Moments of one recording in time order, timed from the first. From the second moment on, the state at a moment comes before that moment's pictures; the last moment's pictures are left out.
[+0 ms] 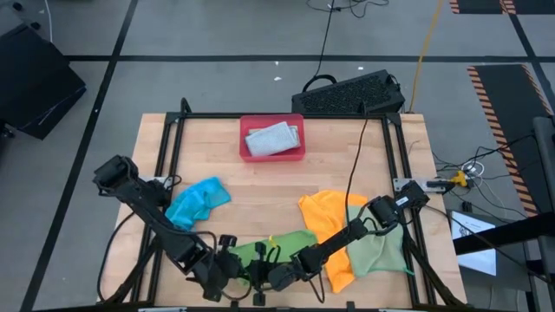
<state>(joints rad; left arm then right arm) -0.78 1.68 1.19 -0.57 -0.20 -0.51 0.53 2.42 1.65 0.45 0.44 0.27</state>
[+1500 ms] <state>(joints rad) -1.10 1.67 0.88 -0.46 -0.79 -0.76 0.51 2.38 1.65 0.43 0.44 0.30</state>
